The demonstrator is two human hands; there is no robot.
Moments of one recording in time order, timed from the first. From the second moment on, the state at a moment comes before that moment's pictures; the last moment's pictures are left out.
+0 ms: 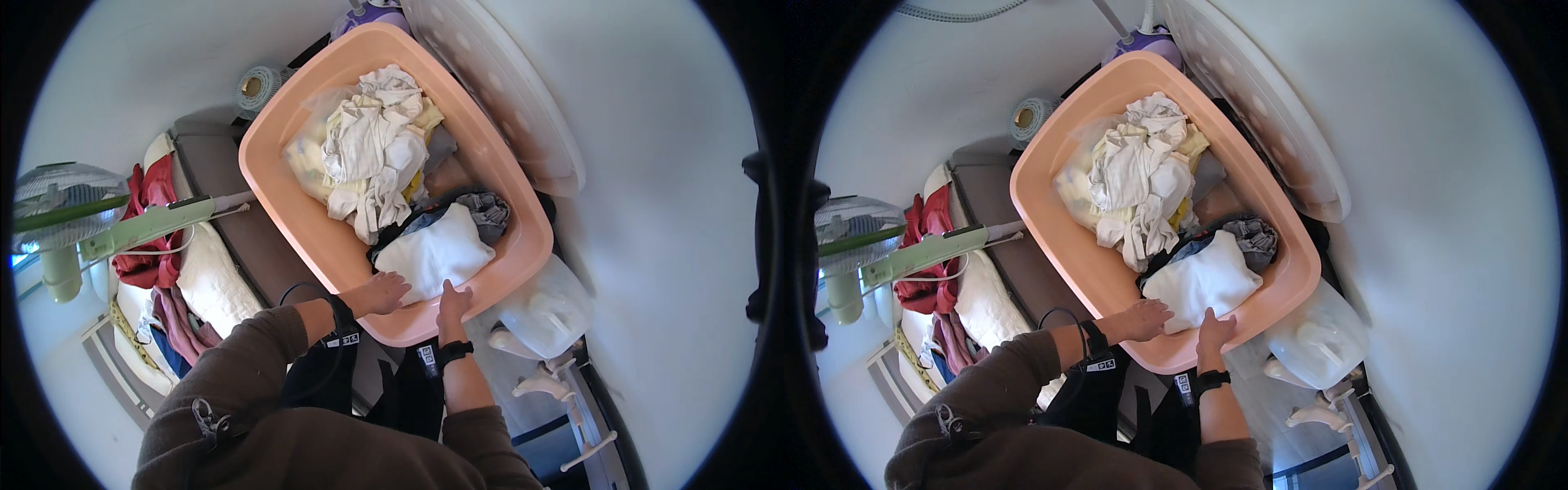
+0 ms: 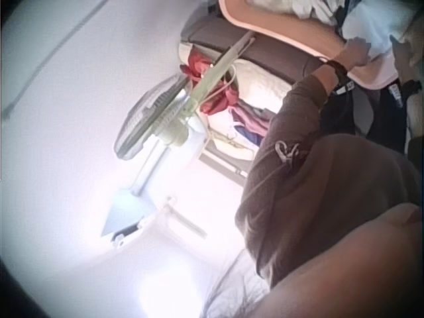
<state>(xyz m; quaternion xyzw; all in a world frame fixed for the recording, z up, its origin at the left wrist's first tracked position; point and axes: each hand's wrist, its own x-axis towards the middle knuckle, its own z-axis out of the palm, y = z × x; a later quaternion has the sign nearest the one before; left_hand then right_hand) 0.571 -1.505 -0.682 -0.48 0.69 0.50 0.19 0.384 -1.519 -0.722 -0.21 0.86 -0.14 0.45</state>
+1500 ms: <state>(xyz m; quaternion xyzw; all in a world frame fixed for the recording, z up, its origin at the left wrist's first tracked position) 0.764 -1.684 -0.832 -0.43 0.87 0.14 0.19 0.508 -1.792 -0.969 -0.45 0.72 -0.13 0.50</state>
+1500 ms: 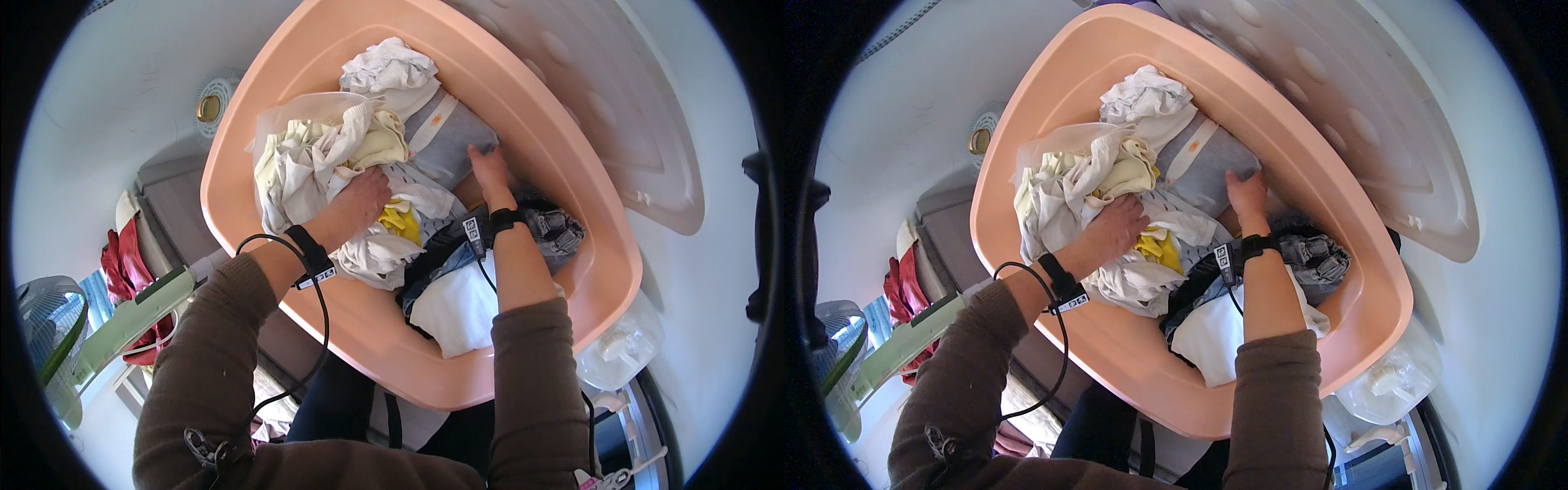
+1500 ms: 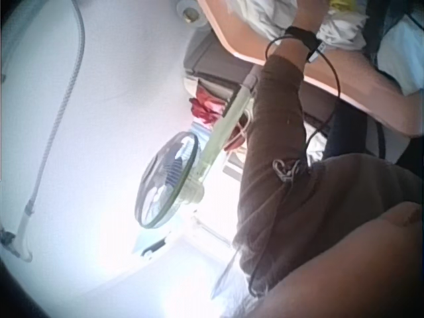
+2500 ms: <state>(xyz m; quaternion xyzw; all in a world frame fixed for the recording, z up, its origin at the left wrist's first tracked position) 0.749 -1.690 -0.821 -0.39 0.85 0.23 0.25 0.569 -1.659 -0.977 -0.57 0.62 0.08 0.53</state>
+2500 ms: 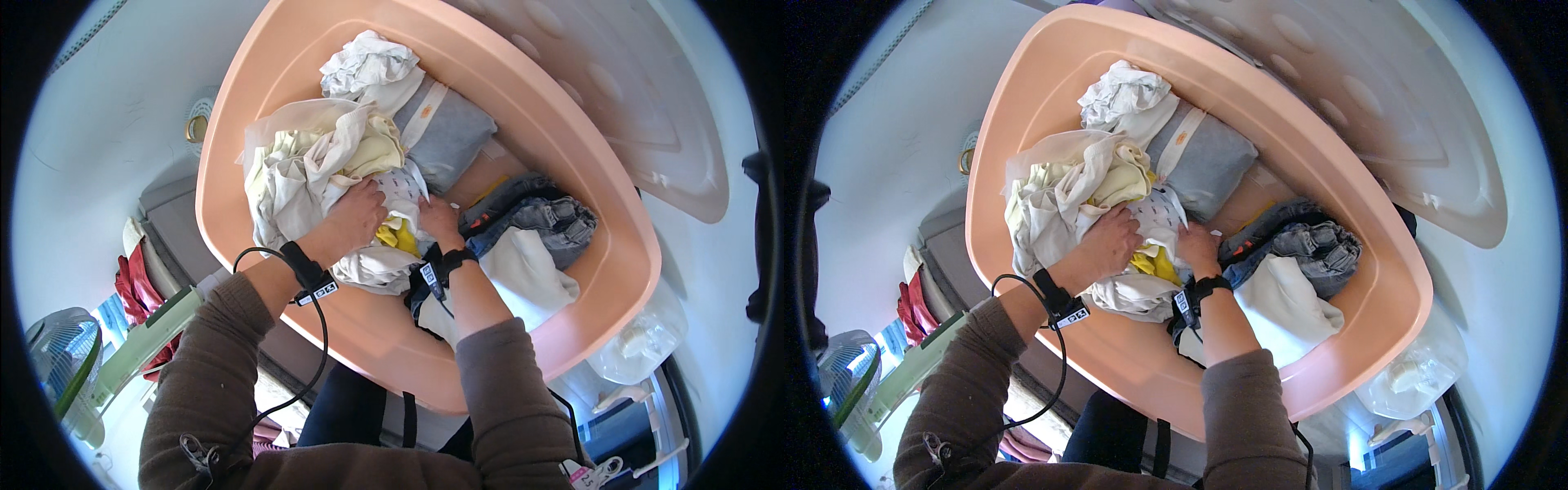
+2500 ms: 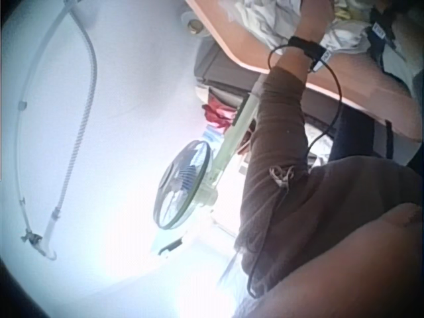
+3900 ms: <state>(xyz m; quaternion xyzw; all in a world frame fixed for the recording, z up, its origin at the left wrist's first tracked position) 0.763 -1.637 -0.922 -0.50 0.85 0.16 0.04 0.435 -1.653 -0.627 -0.34 0.64 -0.18 0.67</state>
